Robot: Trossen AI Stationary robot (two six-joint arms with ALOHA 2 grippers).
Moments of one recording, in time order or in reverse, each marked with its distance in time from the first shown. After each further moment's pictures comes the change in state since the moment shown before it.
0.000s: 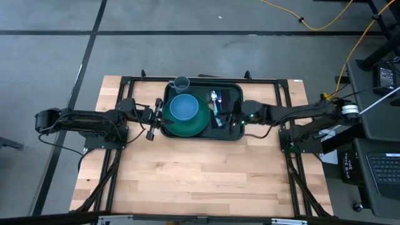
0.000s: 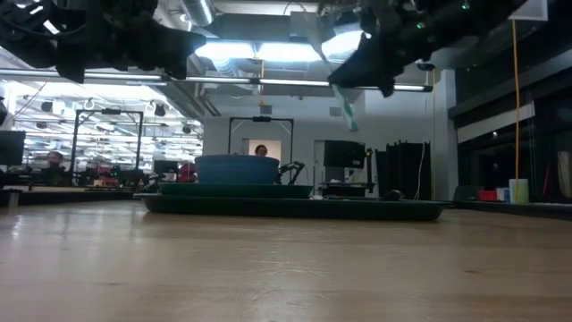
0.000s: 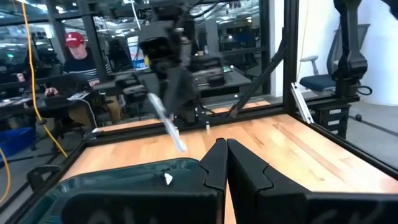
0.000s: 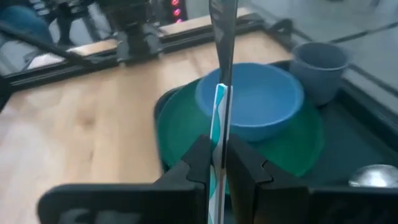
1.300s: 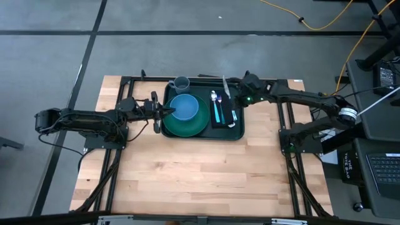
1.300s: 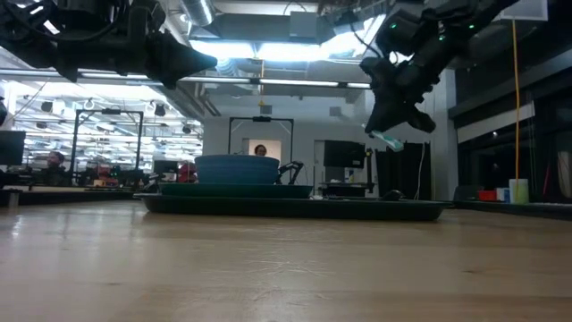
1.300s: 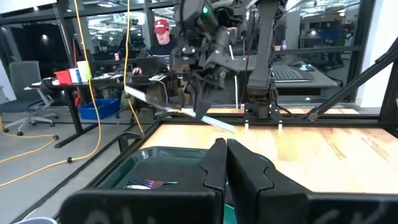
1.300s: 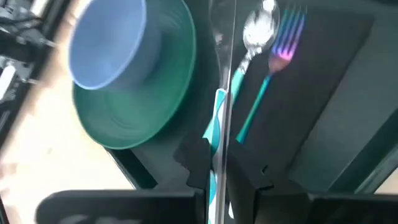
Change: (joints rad) left arm 0.000 0.001 0.000 -0.007 -0.345 -0.052; right arm -0.460 0.002 0.134 -0.577 -0.327 0.410
